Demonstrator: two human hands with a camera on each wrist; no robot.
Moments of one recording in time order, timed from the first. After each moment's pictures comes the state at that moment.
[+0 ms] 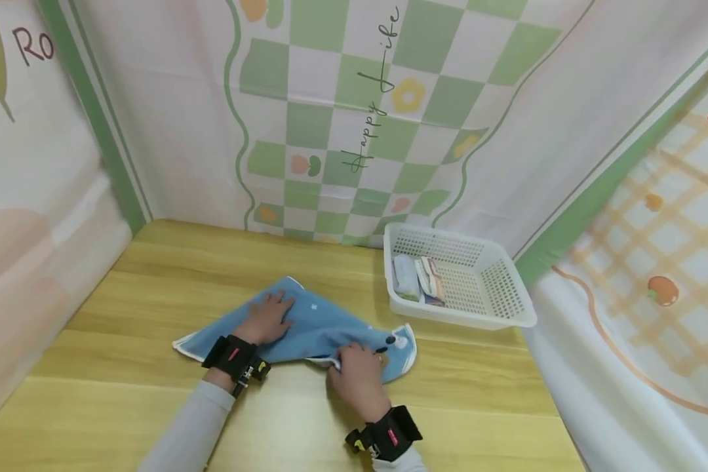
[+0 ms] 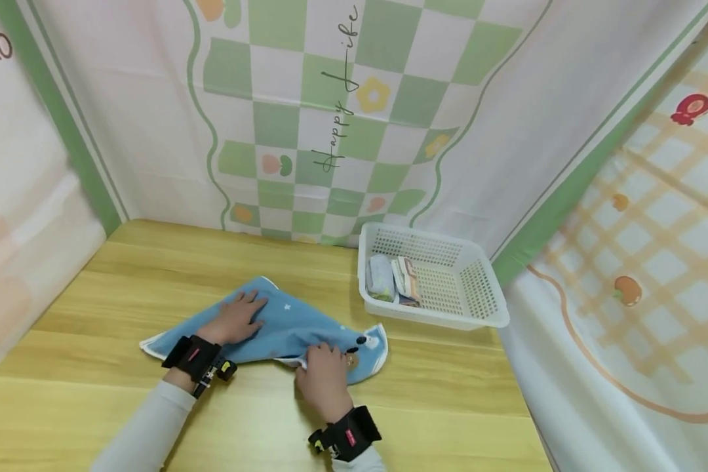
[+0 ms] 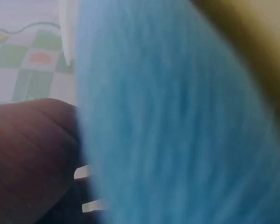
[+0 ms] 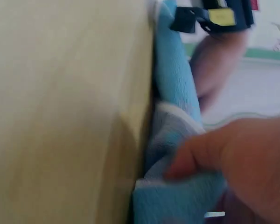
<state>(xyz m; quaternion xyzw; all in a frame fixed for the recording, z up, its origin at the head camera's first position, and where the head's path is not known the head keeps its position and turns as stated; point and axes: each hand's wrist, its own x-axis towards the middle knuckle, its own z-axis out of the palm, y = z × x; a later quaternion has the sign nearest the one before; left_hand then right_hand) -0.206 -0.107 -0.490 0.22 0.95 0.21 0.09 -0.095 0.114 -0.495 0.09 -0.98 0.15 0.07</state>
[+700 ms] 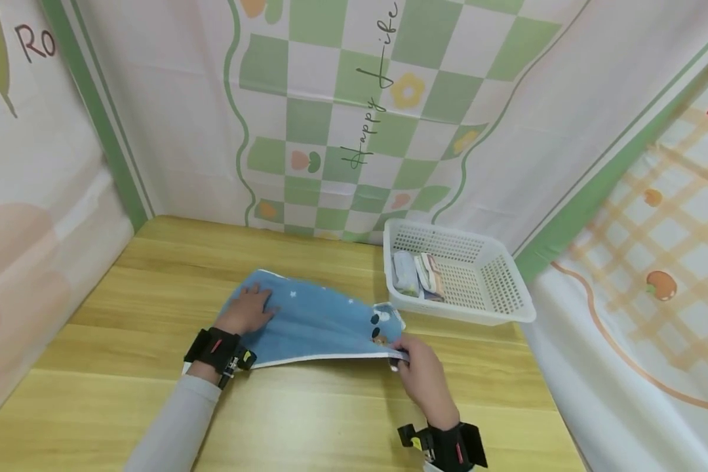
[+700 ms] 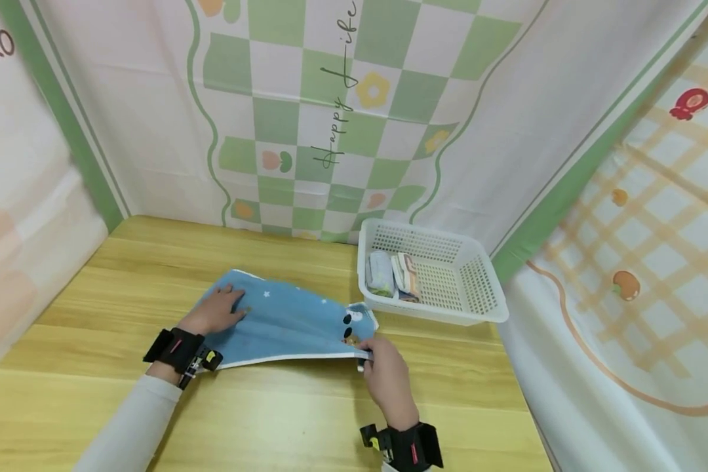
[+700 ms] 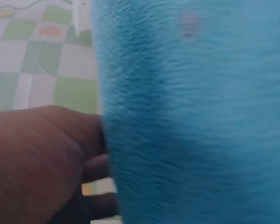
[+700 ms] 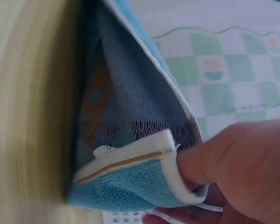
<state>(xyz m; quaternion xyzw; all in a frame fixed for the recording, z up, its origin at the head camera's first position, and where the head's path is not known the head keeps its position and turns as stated) -0.204 -0.136 -0.481 0.16 0.96 0.22 0.09 -0.070 0.205 -0.457 0.06 -0.96 0.25 0.10</state>
